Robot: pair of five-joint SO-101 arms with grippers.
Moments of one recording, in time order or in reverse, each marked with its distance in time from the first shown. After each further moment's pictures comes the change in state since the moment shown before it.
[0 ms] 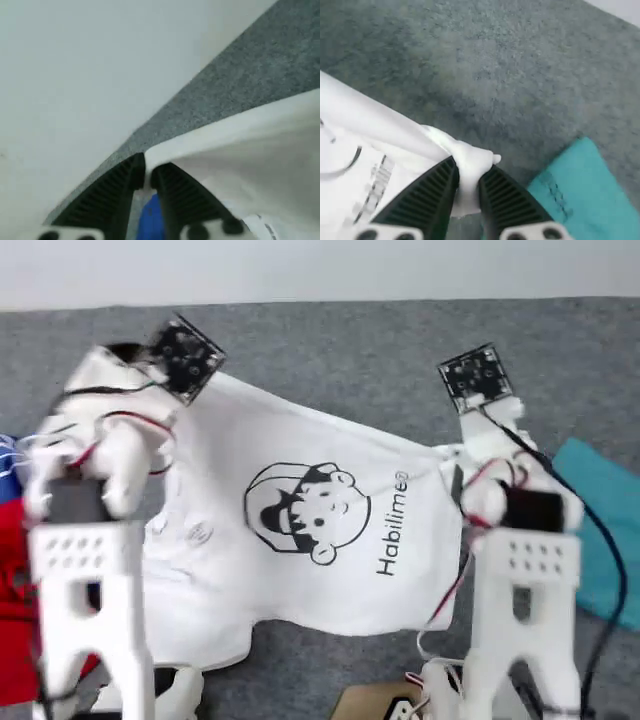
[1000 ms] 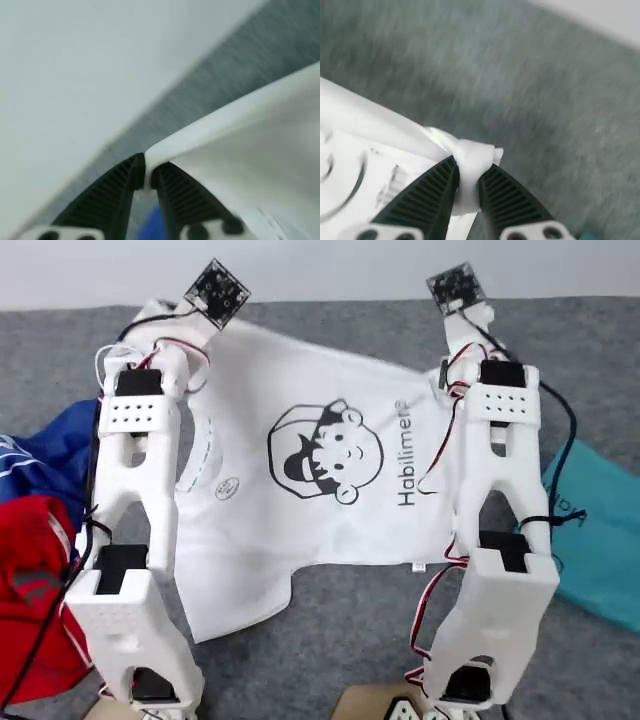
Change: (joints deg) left arm 0.4 49.8 -39.8 0.6 -0.1; right arm -0.2 59.5 -55.9 6.1 0.3
